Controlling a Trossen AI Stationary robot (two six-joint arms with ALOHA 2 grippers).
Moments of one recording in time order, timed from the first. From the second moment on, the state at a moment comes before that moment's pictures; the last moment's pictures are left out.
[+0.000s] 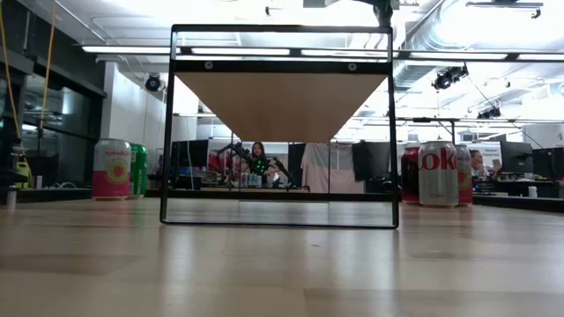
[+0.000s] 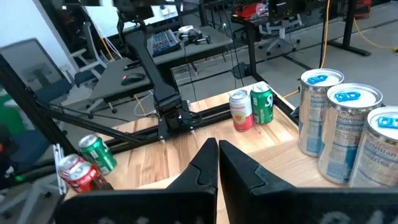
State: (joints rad) left arm 0.26 0.80 1.01 0.00 0.32 -0.28; right arm -0.24 1.09 1.06 -0.16 -0.11 0.22
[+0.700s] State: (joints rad) left arm 0.05 1.01 1.38 -0.64 0.21 -0.35; right arm -0.24 1.09 1.06 -0.17 0.00 0.35
